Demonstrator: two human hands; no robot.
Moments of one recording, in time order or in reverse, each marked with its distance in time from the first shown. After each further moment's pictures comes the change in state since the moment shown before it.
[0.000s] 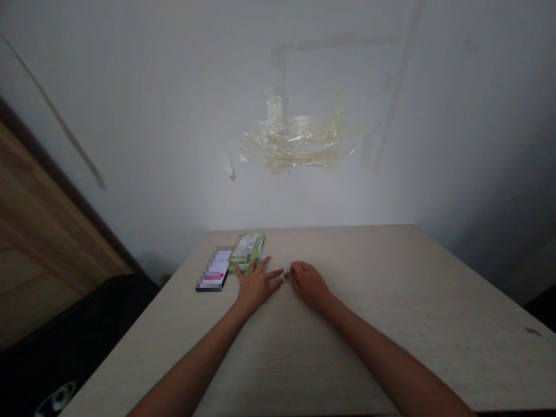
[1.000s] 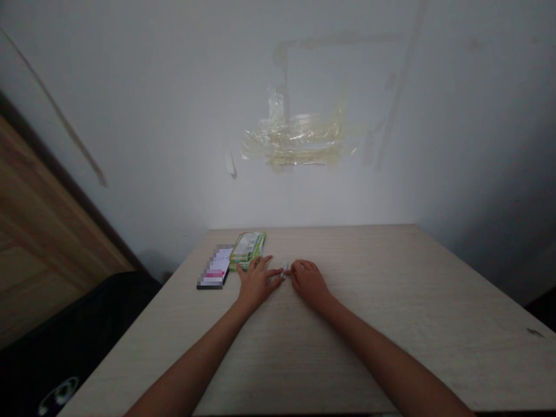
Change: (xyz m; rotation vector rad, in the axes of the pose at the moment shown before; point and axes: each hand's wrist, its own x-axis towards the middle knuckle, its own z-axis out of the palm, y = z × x) left_hand -0.001 0.001 -0.003 -0.019 0.042 0.033; right_hand 0.003 -0.011 -0.003 -0.123 0.015 0.058
